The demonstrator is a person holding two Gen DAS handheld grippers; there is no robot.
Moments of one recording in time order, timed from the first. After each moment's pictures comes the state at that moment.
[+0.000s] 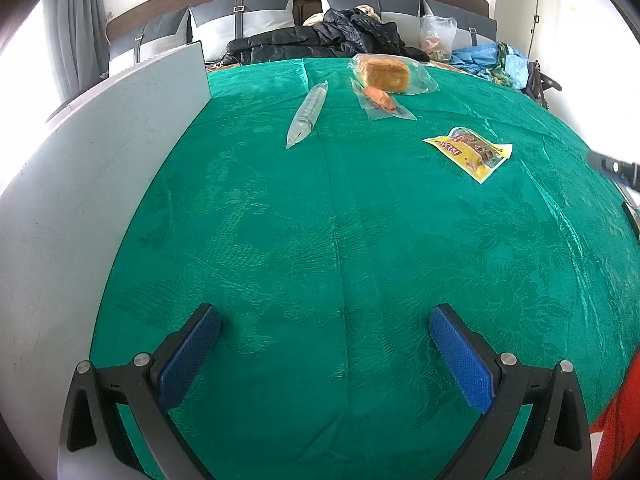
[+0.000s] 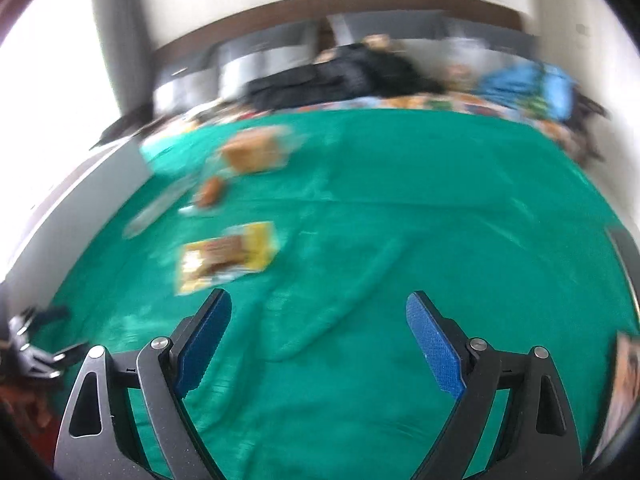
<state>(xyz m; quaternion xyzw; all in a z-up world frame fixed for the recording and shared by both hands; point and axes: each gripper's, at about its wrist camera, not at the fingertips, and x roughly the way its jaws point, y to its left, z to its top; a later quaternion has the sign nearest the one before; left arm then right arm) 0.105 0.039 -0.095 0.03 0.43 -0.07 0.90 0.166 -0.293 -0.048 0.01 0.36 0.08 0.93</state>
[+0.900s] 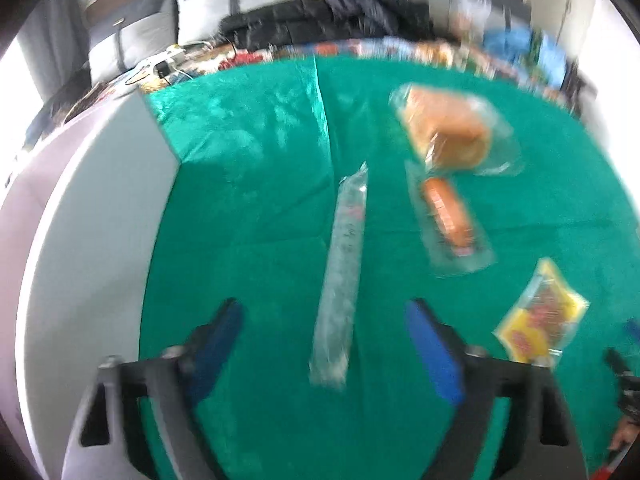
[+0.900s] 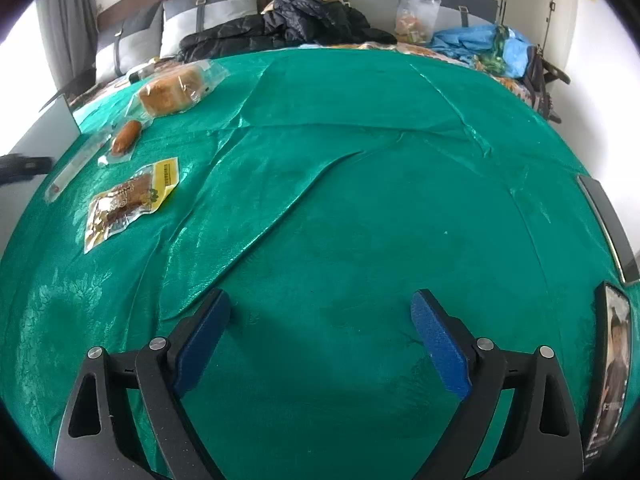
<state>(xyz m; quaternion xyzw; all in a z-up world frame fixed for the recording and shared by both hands) 0.316 0.023 -0.063 0.05 0.52 -0.05 0.85 0.180 -0.313 -0.087 -0.02 0.44 0.00 0.90</state>
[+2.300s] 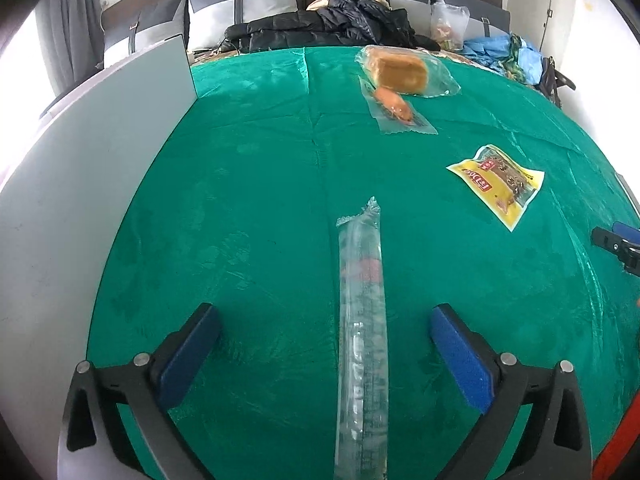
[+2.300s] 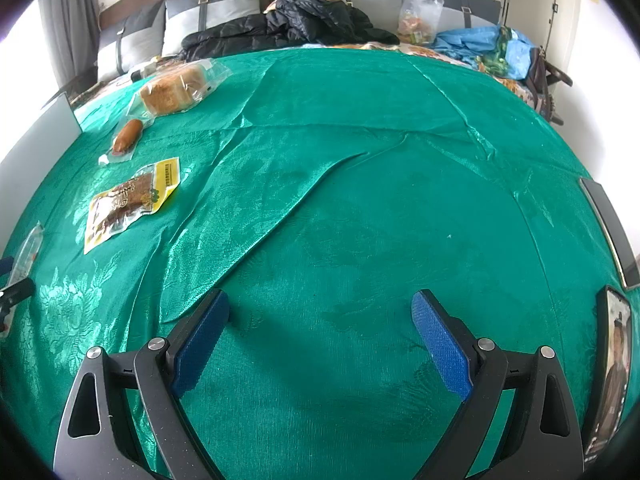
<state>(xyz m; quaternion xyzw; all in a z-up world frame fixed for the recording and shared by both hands) 0.163 0.026 -0.096 0.02 0.46 -0.06 0.89 0.181 -0.314 -0.086 -0.02 0.44 0.01 0.90</state>
